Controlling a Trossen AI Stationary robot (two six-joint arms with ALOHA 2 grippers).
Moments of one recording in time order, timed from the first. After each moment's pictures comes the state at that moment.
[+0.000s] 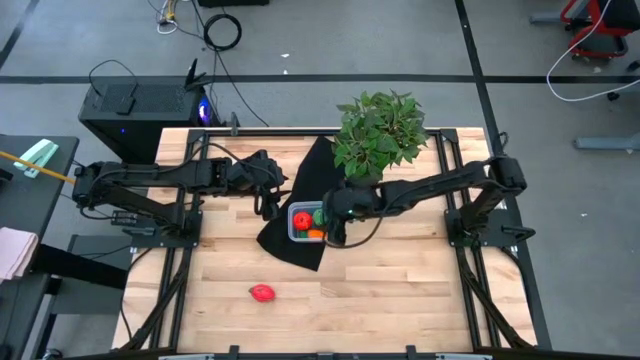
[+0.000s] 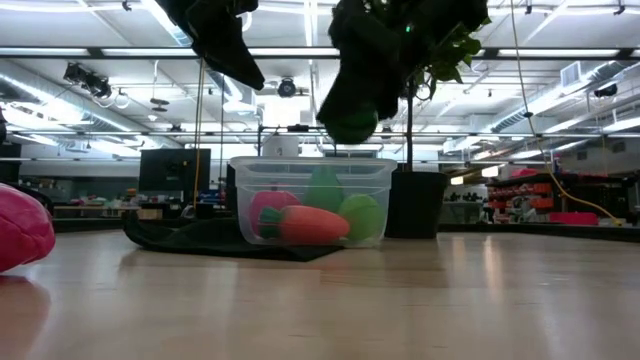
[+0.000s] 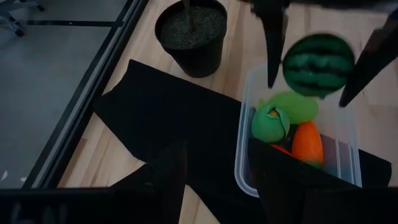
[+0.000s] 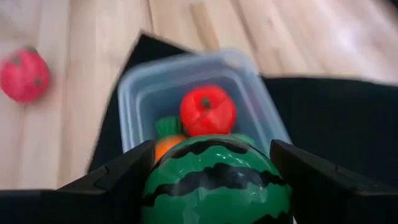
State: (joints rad) left arm 0.08 1.22 1.02 -0.49 -0.27 0.01; right arm 0.07 1.67 1.16 -0.28 0.18 0.23
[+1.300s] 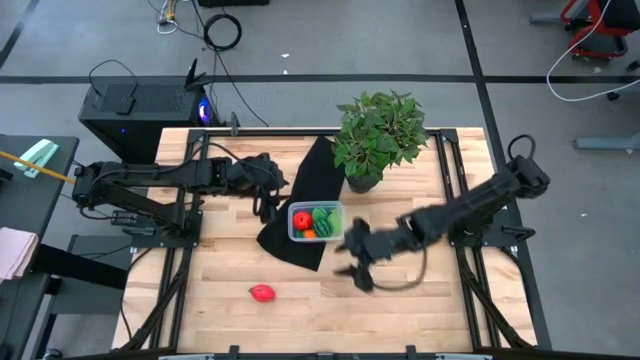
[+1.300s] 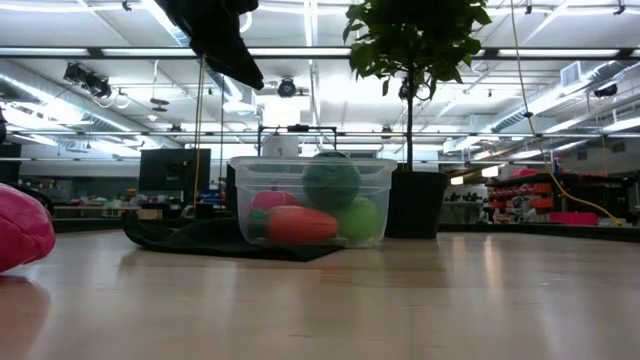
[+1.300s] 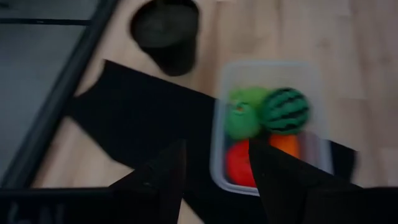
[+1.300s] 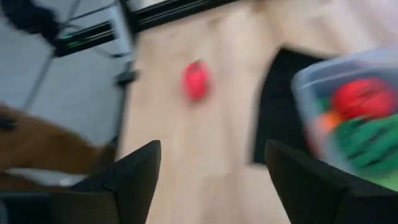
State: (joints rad) left arm 0.07 1.22 1.02 -0.50 -0.17 0.02; right arm 0.41 1.52 1.16 -0.29 0.18 0.52
